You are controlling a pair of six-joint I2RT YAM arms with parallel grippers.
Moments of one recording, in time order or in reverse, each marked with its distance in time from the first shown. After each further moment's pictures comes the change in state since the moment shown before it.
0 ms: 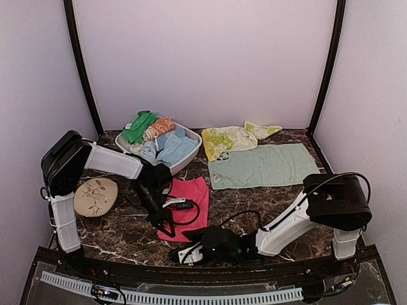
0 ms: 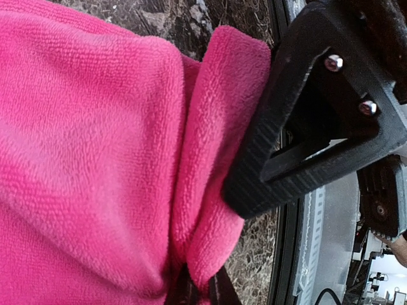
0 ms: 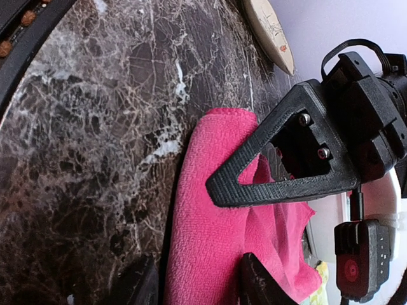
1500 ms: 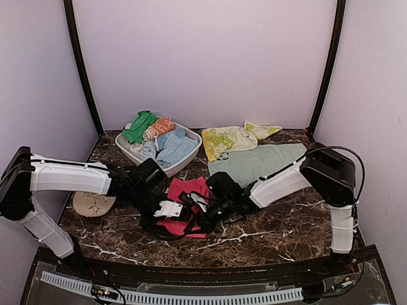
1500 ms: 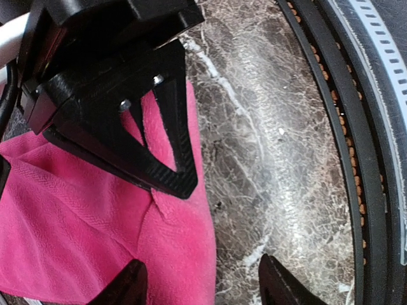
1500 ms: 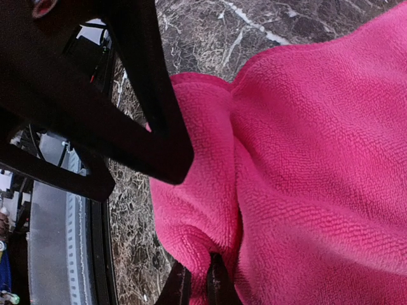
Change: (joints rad) left arm -0.180 -0.447 -0.239 0.306 -0.435 0.176; right arm -0.425 0.062 0.264 -0.456 -1.083 1.102
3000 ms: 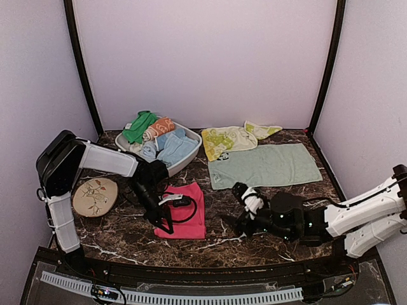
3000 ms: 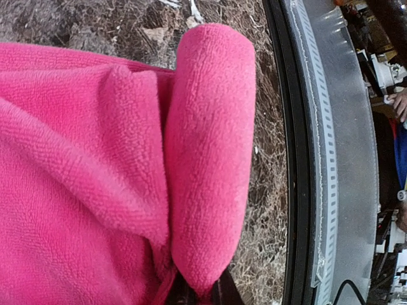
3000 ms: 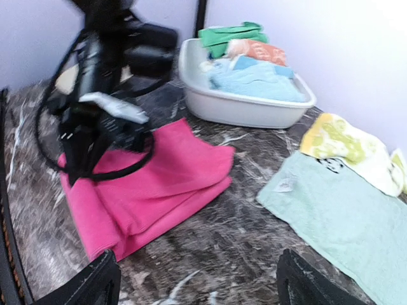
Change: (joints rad) left arm 0.201 0.380 0.210 -0.273 0.402 -0.099; right arm 0.167 -0.822 -0.665 0.320 1.056 -0.177
